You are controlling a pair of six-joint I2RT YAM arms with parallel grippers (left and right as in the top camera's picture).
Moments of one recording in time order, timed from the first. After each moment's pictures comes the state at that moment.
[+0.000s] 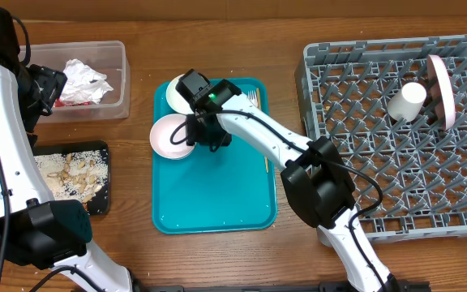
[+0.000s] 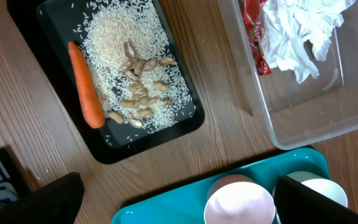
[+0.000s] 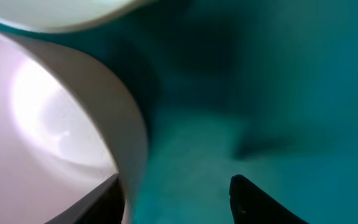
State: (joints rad) left arm 0.33 1.91 2.19 -1.69 -0.13 -0.94; right arm 0.73 2.40 2.07 -1.05 -0.13 0.69
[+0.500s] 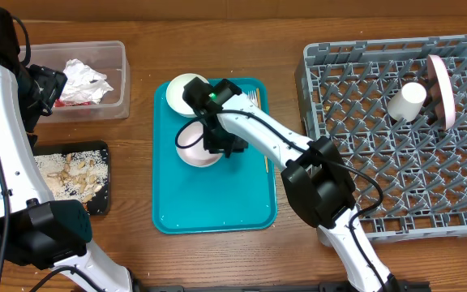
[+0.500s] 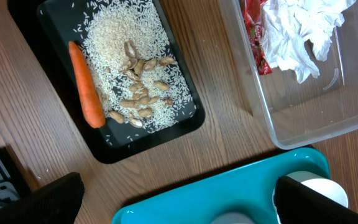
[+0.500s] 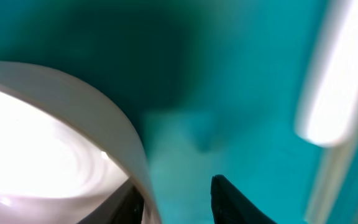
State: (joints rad) left arm 0.33 1.91 2.19 -1.69 -0.13 -0.94; right arm 0.73 2.40 2.08 -1.32 0.08 0.73
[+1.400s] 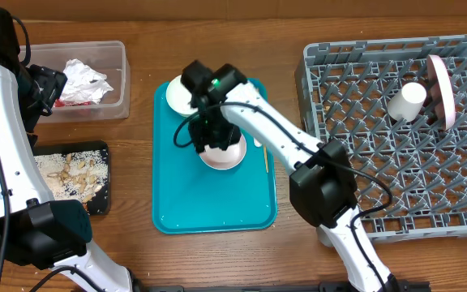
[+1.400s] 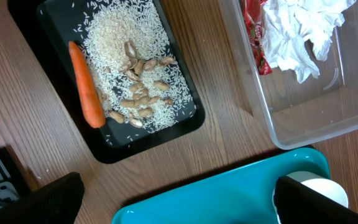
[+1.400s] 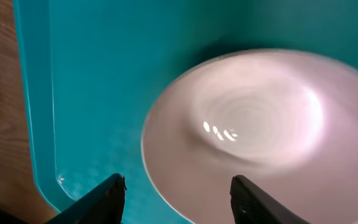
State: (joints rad) left arm 0.33 1.91 2.19 -1.69 -0.13 -0.94; right arm 0.72 2.39 2.22 -1.35 -0.25 0.36
